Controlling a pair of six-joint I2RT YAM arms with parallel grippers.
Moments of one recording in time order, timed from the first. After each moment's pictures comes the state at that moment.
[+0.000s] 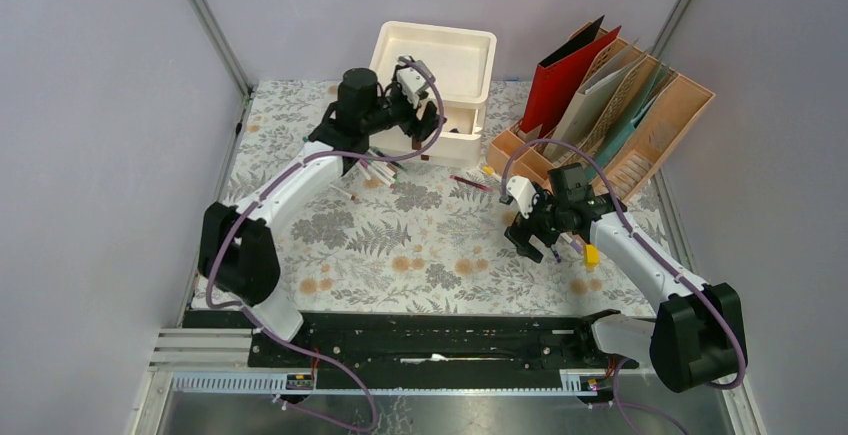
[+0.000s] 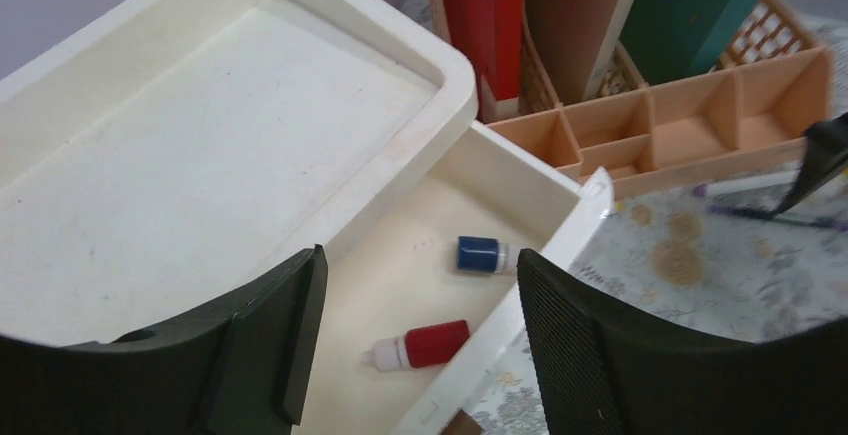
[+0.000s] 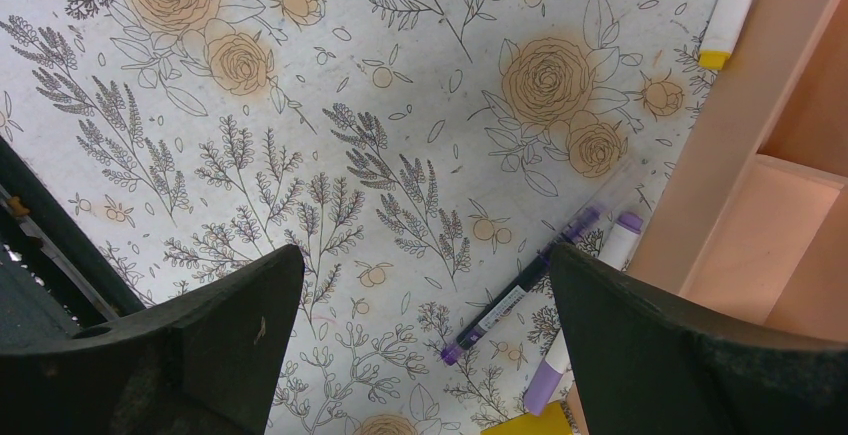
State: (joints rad) left arm -0.47 1.67 1.43 0.03 0.49 0.29; right arm 0.29 1.20 0.76 -0.65 -0.38 -0.69
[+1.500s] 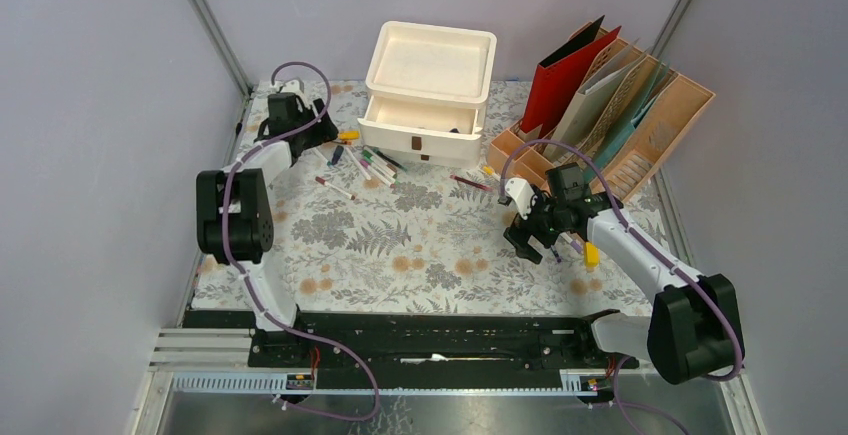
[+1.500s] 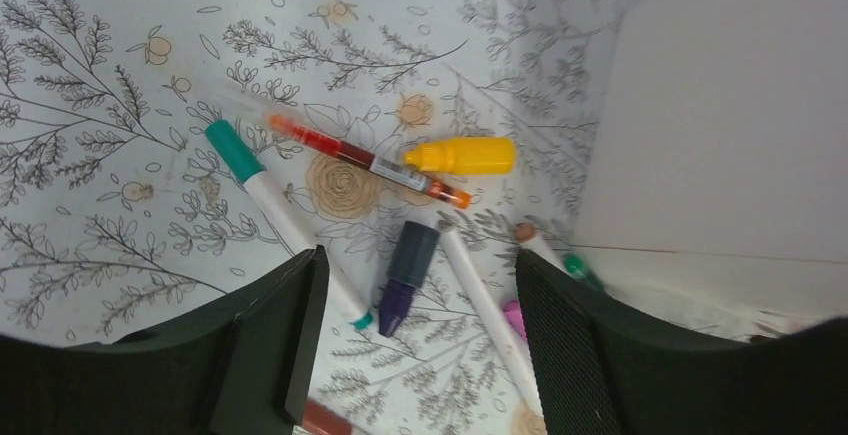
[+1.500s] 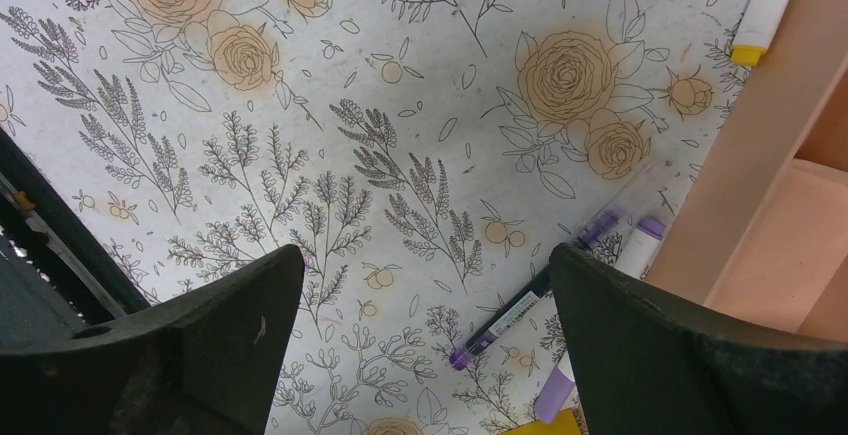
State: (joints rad) left arm 0.05 1.84 1.22 0.06 0.16 -0.33; right arm 0.29 1.23 0.76 -0.65 -0.39 -0.69
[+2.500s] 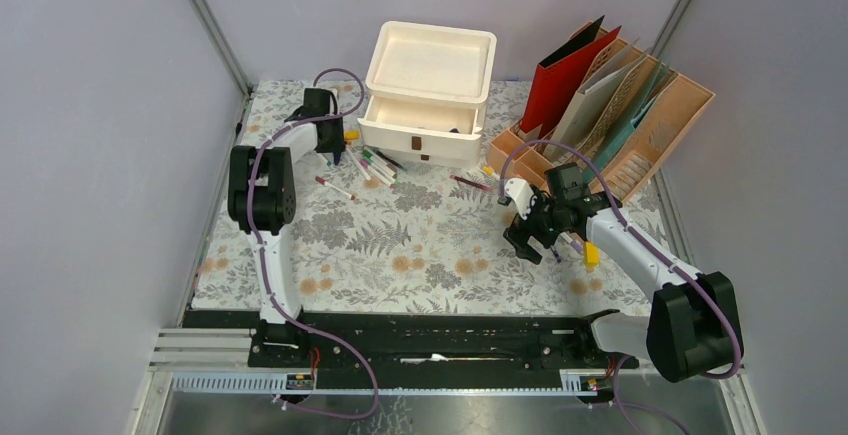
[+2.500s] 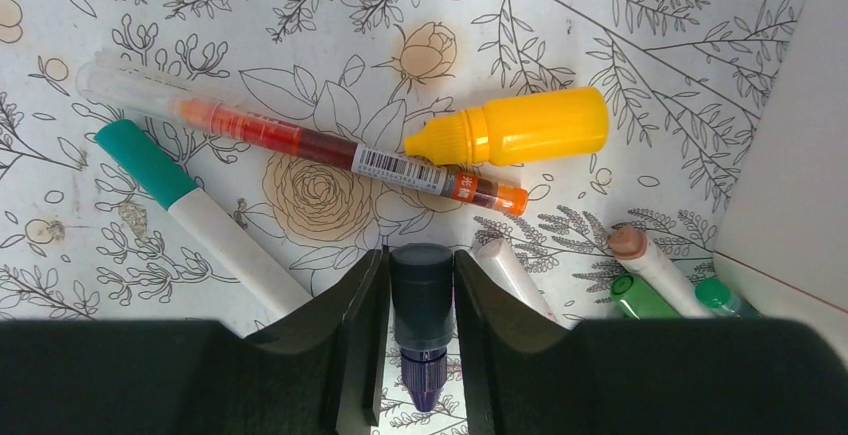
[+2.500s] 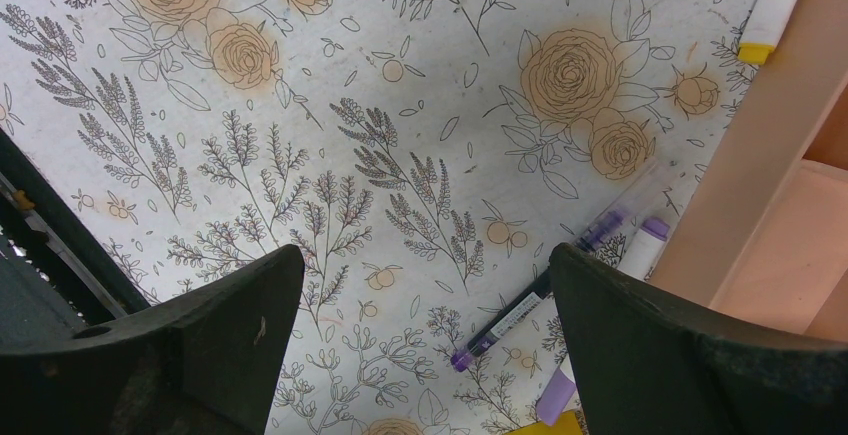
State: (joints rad) left arm -0.05 2.17 1.58 -0.31 0.01 -0.12; right arm 0.29 1.25 0.76 -0.65 -0.39 -0.69
